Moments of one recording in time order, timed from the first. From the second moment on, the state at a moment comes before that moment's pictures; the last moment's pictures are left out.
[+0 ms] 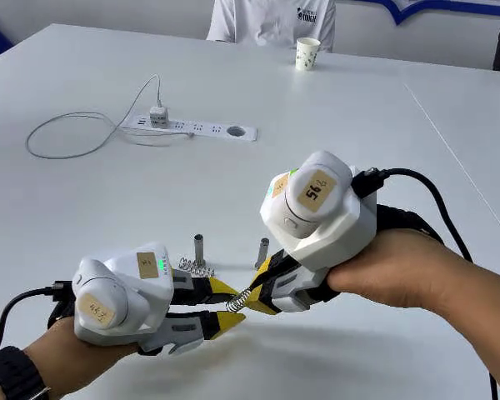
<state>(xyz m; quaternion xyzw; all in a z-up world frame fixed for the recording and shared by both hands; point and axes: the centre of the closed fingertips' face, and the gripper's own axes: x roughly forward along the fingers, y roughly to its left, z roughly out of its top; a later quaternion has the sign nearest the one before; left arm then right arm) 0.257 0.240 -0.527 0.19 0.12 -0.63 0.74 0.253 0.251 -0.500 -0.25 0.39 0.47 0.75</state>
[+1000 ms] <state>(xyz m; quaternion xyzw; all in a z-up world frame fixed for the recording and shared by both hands) 0.250 0.236 -0.523 0.13 0.15 -0.64 0.74 0.257 0.258 -0.492 -0.23 0.37 0.48 0.76</state>
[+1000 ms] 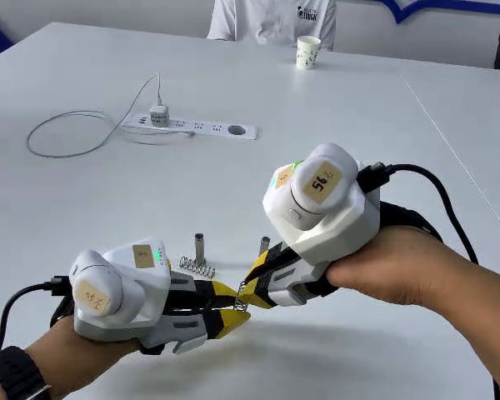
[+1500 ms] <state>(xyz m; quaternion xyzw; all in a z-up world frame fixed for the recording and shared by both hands) 0.251 0.234 -0.520 0.13 0.14 -0.64 0.74 0.257 0.261 -0.489 -0.24 0.36 0.48 0.76</state>
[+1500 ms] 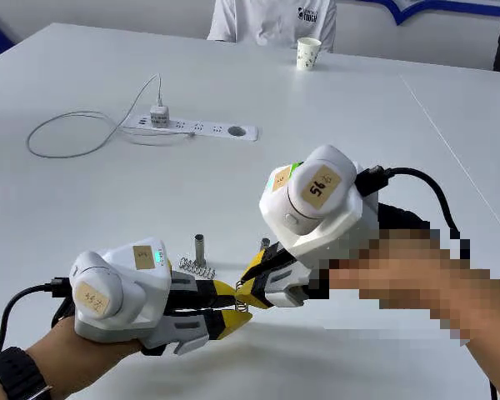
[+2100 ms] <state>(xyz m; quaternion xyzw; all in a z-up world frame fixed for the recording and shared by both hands) 0.249 0.242 -0.523 0.12 0.15 -0.64 0.75 0.263 0.255 -0.485 -0.25 0.36 0.47 0.77</state>
